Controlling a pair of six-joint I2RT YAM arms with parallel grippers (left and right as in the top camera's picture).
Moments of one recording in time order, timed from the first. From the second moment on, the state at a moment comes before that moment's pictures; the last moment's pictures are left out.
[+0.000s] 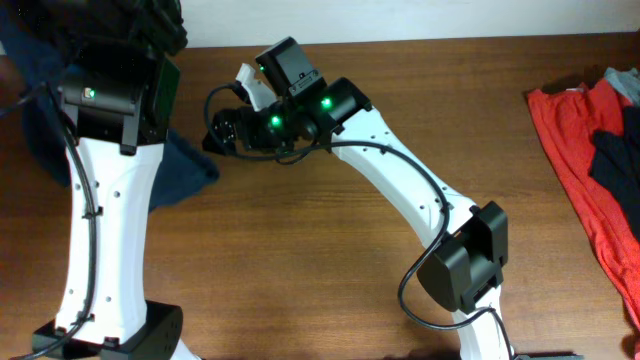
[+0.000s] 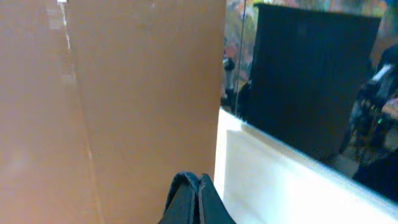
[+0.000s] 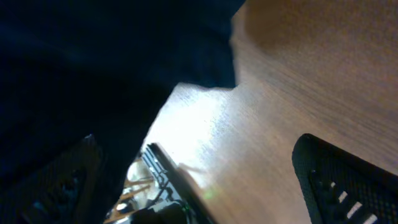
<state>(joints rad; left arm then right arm) -0.25 1.79 2.36 -0.25 -1.33 0.25 0.66 2.15 2.15 -0.86 -0.63 0.52</state>
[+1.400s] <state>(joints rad) -0.35 1.79 2.36 0.13 -1.32 0.60 0.76 2.22 2.15 -0.75 -0.43 0.03</state>
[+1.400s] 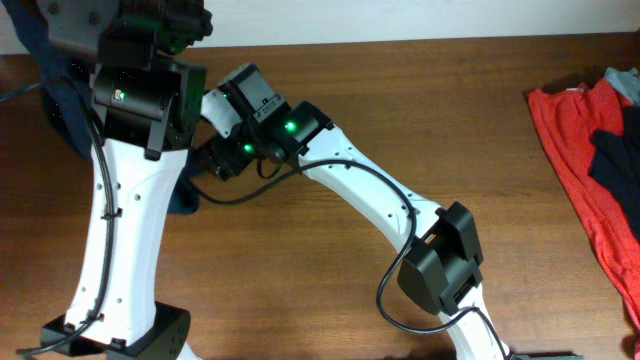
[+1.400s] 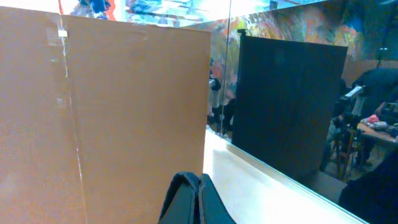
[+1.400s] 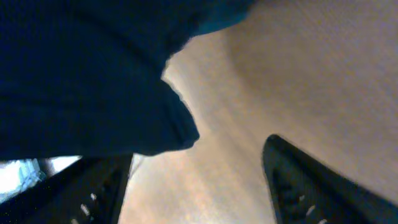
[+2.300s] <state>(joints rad) -0.36 1.80 2.36 0.12 -1.33 0.62 0.75 2.22 2.15 -0.84 -0.44 -0.02</state>
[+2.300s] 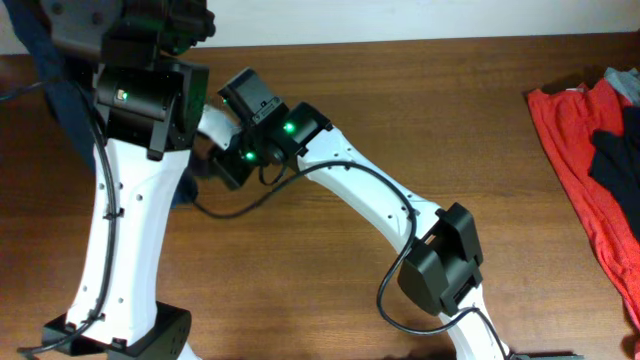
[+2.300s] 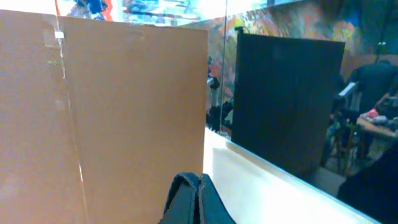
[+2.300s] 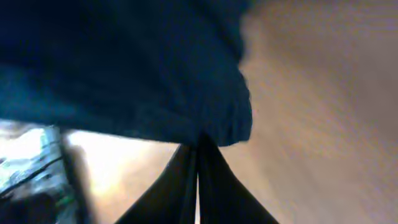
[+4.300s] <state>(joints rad) -0.55 1.32 2.59 -1.44 -0.12 -0.03 0.19 1.12 2.15 -1.18 0.11 0.21</state>
